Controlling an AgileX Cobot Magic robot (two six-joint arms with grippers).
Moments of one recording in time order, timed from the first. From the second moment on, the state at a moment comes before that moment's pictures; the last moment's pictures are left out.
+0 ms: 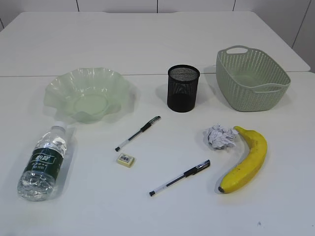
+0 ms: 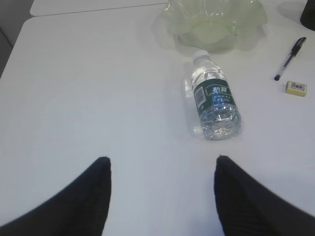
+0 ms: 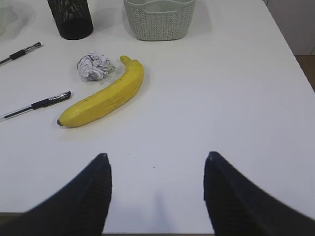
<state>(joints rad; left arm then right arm) 0.00 0.01 -0.52 -0.02 1.11 0.03 -0.03 -0.02 -0.50 0.01 1.14 -0.05</state>
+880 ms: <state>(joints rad) 0.00 0.04 -0.53 -0.02 1.13 0.03 -0.03 0.17 -0.60 0.03 1.21 -0.05</state>
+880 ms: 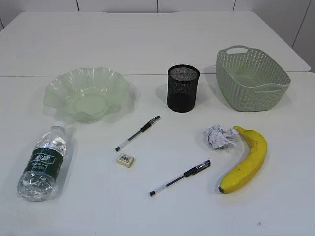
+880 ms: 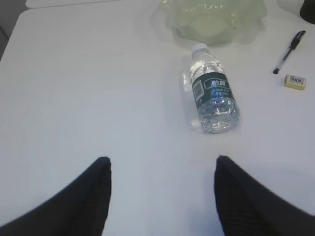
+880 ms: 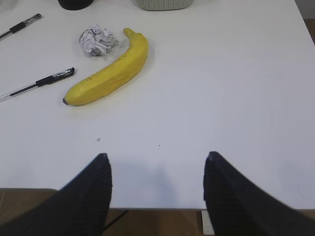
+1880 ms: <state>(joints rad) 0.00 0.25 -0.69 -0.01 1.22 0.03 -0.03 0.86 -0.87 0.12 1.08 0.18</state>
